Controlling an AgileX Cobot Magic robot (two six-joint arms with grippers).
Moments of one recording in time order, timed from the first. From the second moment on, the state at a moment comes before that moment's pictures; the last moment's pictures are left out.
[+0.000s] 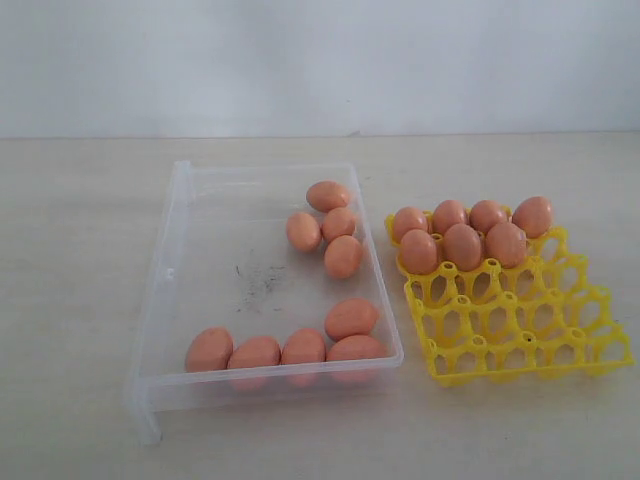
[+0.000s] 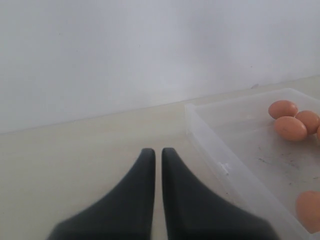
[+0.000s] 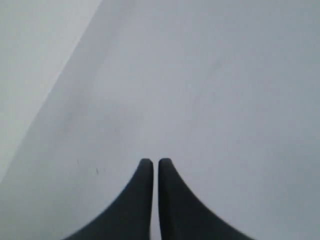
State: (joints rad) left arm -0.13 0.00 0.00 0.20 0.18 -0.09; right arm 0.25 0.75 -0.23 -0.43 -1.21 0.03
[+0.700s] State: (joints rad) left arm -0.13 0.00 0.00 0.20 0.18 -0.09; right arm 0.30 1.22 -0.99 -1.68 -0.90 1.80
